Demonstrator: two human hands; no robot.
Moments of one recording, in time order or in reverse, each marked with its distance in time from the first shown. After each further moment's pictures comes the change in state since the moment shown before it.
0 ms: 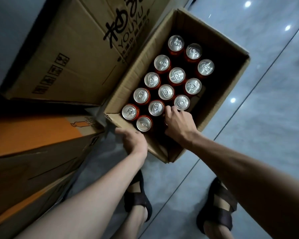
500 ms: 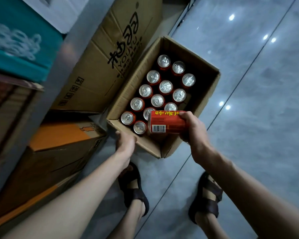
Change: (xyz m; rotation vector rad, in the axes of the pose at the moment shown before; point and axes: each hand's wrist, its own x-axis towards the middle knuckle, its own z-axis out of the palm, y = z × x) left_hand -0.021 0.015 -0.059 -0.096 -0.340 0.028; right_hand -0.089 0.008 -0.096 1.731 0.087 0.744
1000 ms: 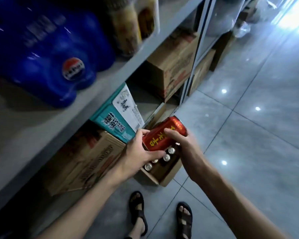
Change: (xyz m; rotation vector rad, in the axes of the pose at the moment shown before) left_hand -0.405 0.218 -0.206 0.103 -0.279 0.764; right_hand -0.353 -0.275 0.004 -0.005 -0.366 -0.371
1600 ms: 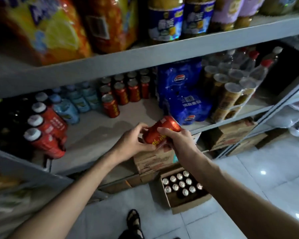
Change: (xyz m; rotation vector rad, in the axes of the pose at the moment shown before) left_hand -0.258 0.106 -0.219 -0.035 0.408 0.098; right_hand -0.180 -0.170 0.244 -0.334 -0.421 0.015
